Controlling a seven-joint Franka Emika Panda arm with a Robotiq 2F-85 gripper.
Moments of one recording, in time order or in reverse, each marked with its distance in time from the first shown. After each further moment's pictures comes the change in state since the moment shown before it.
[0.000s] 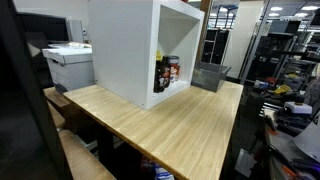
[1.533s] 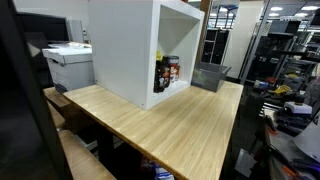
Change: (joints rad) arm -0.003 -0.192 -0.024 -0.281 -0.001 0.125 0.000
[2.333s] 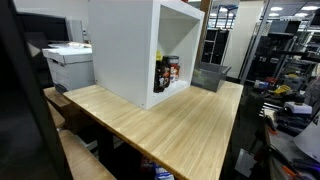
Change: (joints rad) arm 0.011 -0.107 -0.006 -0.138 0.000 0.025 0.000
